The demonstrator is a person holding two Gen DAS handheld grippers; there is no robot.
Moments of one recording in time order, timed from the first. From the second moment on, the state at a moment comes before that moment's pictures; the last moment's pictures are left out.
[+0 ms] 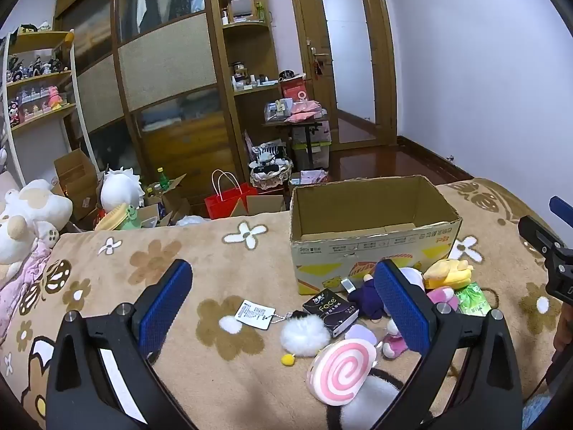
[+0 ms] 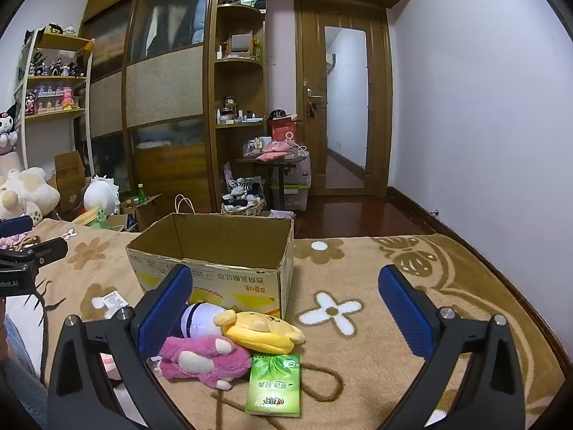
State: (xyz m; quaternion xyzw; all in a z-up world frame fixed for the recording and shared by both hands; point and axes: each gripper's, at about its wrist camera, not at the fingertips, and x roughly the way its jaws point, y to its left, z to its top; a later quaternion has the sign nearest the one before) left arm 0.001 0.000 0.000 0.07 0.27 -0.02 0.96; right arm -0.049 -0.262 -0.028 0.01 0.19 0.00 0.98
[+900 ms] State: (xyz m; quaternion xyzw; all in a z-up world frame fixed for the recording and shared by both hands) left arm 0.001 -0.001 -0.001 0.08 0.26 -0.02 0.96; right arm -0.052 -0.258 -0.027 0.00 0.20 0.00 0.98
